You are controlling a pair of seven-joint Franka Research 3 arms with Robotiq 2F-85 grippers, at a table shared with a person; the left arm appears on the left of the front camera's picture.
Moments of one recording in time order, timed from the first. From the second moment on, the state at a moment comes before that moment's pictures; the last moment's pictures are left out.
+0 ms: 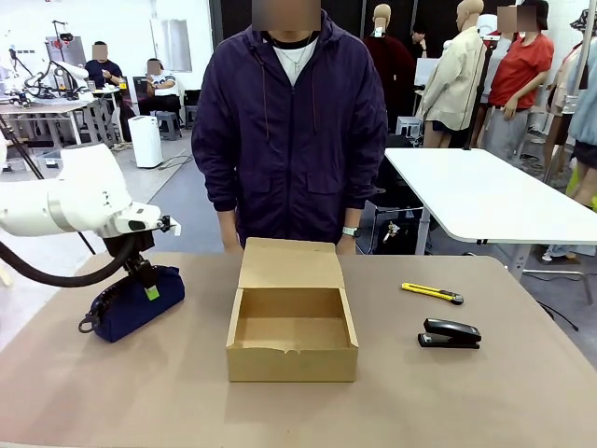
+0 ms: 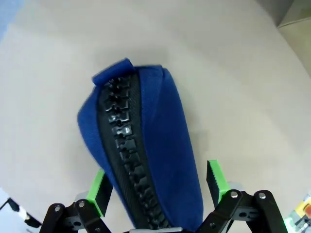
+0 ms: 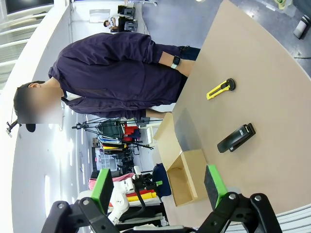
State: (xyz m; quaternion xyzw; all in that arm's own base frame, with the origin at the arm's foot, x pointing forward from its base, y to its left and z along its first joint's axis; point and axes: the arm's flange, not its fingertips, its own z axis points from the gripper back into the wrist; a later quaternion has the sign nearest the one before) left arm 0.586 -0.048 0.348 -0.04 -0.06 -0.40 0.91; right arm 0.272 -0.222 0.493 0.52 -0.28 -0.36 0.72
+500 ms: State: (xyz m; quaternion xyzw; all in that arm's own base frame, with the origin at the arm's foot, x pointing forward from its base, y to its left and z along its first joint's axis) left arm 0.592 -0.048 0.324 -0.05 -0.02 -0.39 0.92; right arm 0.272 -0.222 0.493 0.52 -0.28 -0.36 0.72
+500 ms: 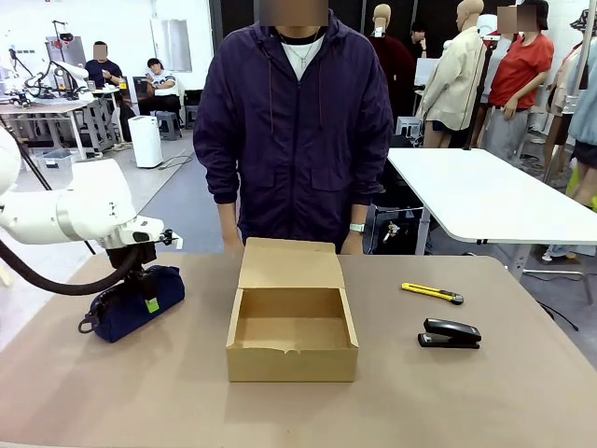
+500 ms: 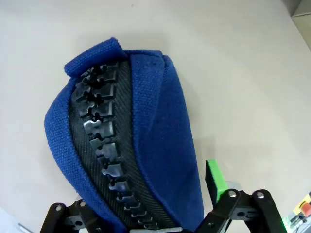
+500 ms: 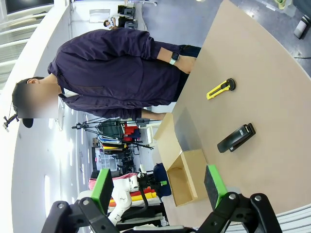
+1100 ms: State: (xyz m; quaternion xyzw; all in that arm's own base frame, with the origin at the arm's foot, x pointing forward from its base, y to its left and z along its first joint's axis) left arm 0.595 -0.044 0.330 -0.04 -0.02 -0.38 0.93; right arm 0.272 -0.222 0.493 0.52 -0.28 -0.36 0.72
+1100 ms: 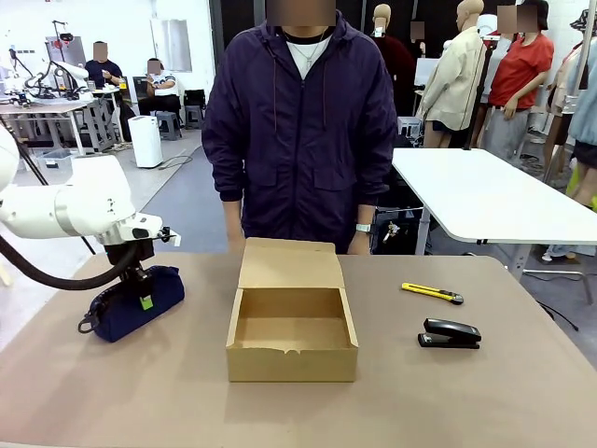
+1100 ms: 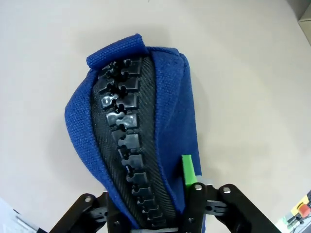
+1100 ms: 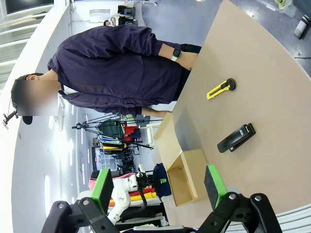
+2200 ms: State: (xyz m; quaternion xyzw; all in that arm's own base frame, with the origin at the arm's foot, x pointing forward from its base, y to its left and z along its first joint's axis) left arm 0.585 -0.028 0.366 -0.05 -0.01 -0.34 0.94; right arm 0.272 -0.222 0.493 0.52 -0.28 -0.36 0.72
